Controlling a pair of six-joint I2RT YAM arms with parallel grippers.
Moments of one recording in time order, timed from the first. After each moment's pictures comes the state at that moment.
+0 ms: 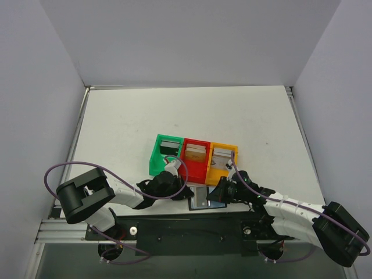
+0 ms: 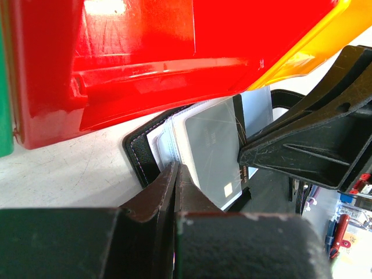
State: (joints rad) left arm -1.03 1.52 0.34 0.60 0.03 -1.04; right arm 0.73 0.99 0.10 0.19 -0.26 0.92
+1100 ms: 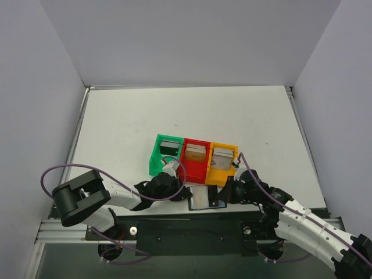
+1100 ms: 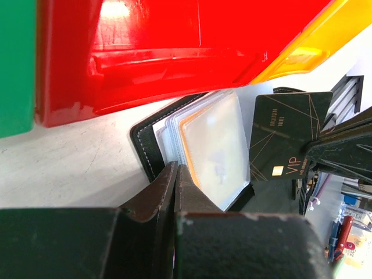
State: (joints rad) left arm -1.03 1.49 0.32 0.59 0.01 -1.04; right arm 0.73 0.64 0.24 -0.31 -0.20 0.74
